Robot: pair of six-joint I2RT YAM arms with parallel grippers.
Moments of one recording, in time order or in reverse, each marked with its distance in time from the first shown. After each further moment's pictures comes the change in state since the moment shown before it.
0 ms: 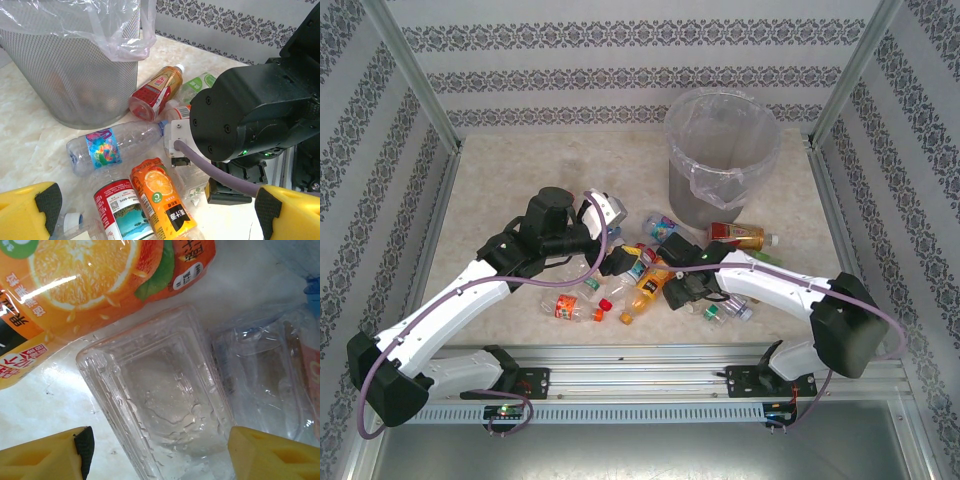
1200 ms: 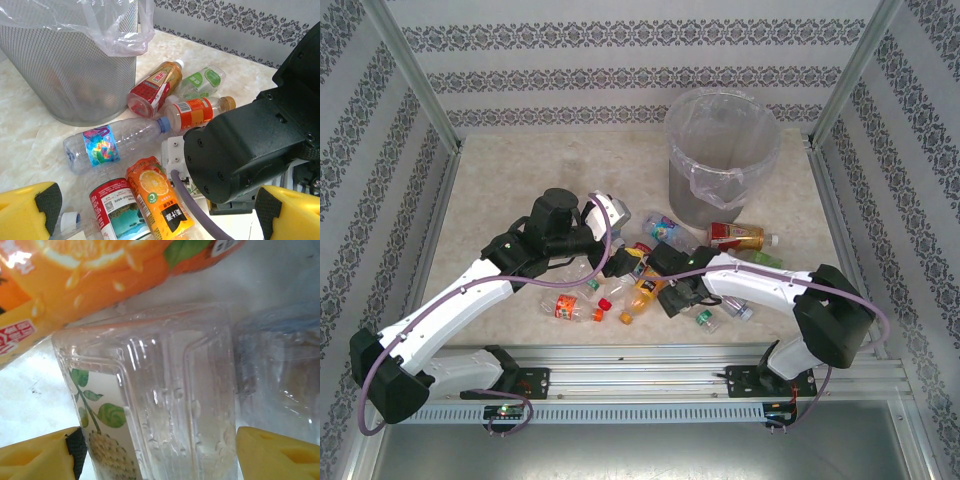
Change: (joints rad) left arm -0.019 0.016 0.000 0.000 -0.019 0.000; right arm 0.061 0.076 0.002 0.007 0.038 -0.011
